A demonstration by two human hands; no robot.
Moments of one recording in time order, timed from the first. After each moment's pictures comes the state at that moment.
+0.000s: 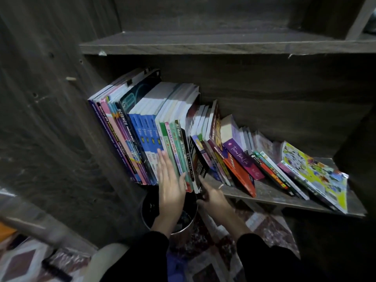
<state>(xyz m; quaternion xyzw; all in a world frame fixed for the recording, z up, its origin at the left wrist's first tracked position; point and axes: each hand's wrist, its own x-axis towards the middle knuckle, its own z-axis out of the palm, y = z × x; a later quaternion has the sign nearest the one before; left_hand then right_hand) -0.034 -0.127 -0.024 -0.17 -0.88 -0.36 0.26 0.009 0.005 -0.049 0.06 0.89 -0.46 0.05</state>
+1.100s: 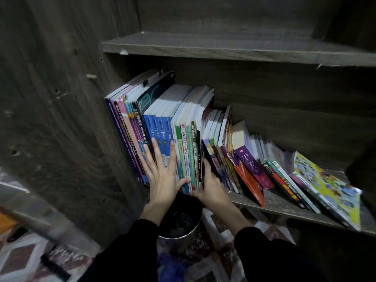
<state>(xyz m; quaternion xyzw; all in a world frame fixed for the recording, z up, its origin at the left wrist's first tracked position) -0.066 -0.166 -0.002 -0.13 -0.95 -0.15 0.25 -0.025 -0.026 -0.009 0.10 0.92 -0.37 0.01</state>
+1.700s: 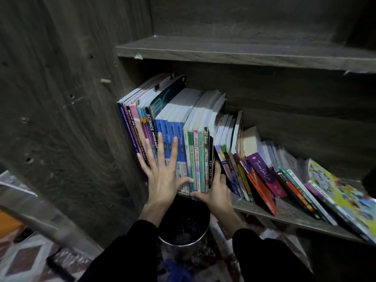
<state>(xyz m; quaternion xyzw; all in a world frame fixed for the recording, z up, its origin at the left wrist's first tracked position) -0.080 -0.185 0.021 -0.12 -0.95 -0.12 0.26 -0.045 -0.039 -0.021 0.16 0.92 -0.36 -0.02</state>
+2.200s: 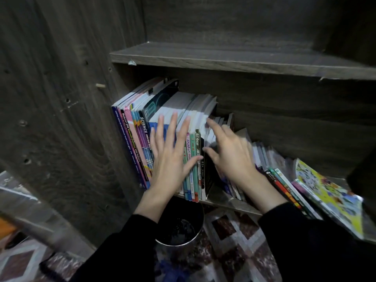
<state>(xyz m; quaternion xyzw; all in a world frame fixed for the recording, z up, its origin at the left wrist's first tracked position) -0.064 -0.159 0.088 -0.24 -0.88 -0.20 0.36 -0.027 -0.007 0.127 -0.05 0.95 -0.14 -0.26</state>
